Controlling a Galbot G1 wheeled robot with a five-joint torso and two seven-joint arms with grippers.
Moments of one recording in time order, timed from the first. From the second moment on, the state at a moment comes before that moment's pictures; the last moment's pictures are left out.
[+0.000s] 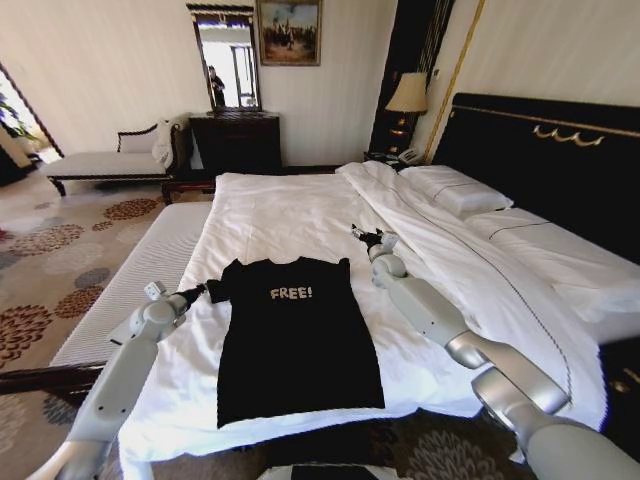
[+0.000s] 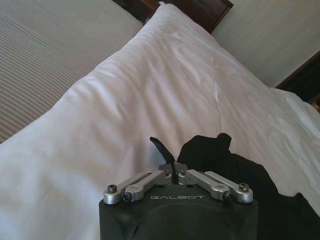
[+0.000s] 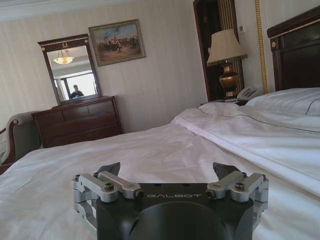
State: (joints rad) left arm 0.89 -0.96 -0.51 -1.47 -1.33 0.50 -0.29; right arm -0.27 1.12 -0.21 1.09 0.99 0.01 0.36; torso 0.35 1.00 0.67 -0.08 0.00
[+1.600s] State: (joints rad) left arm 1.07 -0.89 -0.68 -1.60 -1.31 0.58 -0.39; right arm -0.31 1.10 -0.18 1.10 0.99 -0.01 0.38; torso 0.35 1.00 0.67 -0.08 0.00
